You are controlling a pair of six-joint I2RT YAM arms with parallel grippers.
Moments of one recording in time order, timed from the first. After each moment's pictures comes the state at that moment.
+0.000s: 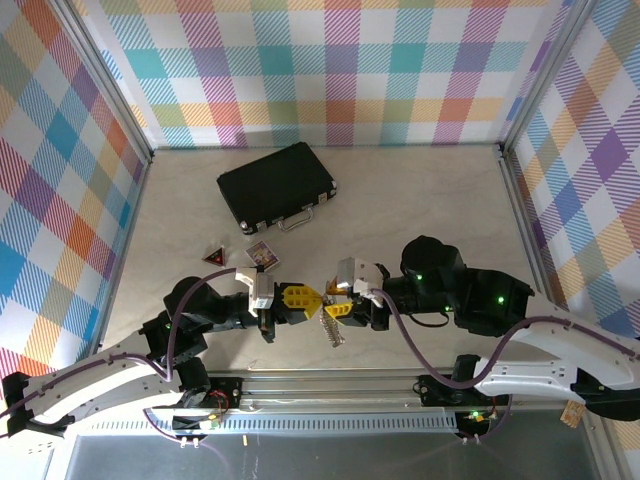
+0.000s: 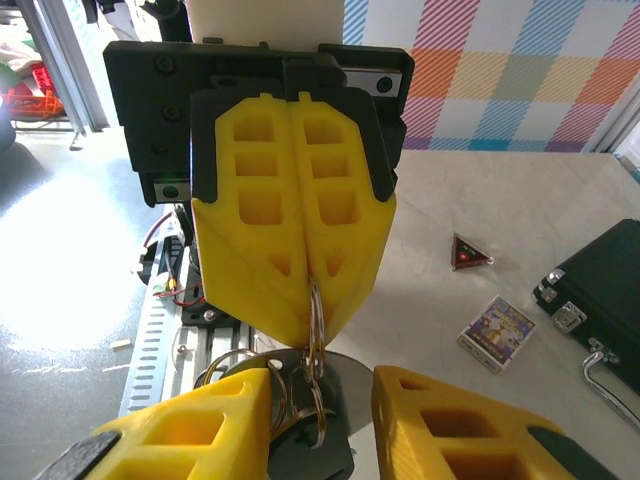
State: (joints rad) left arm -1.06 0.66 0.63 0.20 0.40 -0.09; right arm 1.19 0.95 1.21 -0.66 -0.24 -0.23
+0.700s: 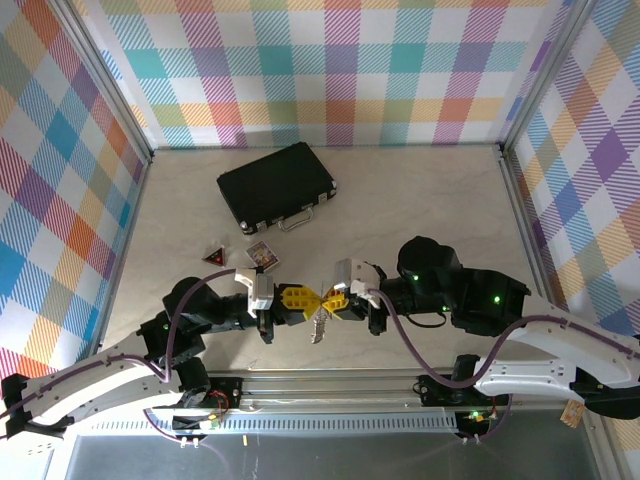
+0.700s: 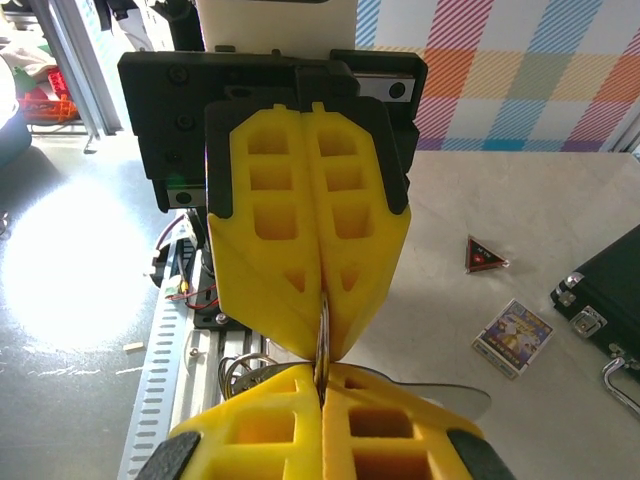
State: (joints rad) left arm -1.06 0.64 0.63 0.15 0.40 -0.08; right arm 1.20 0.96 1.20 -0.65 -0.26 -0.21
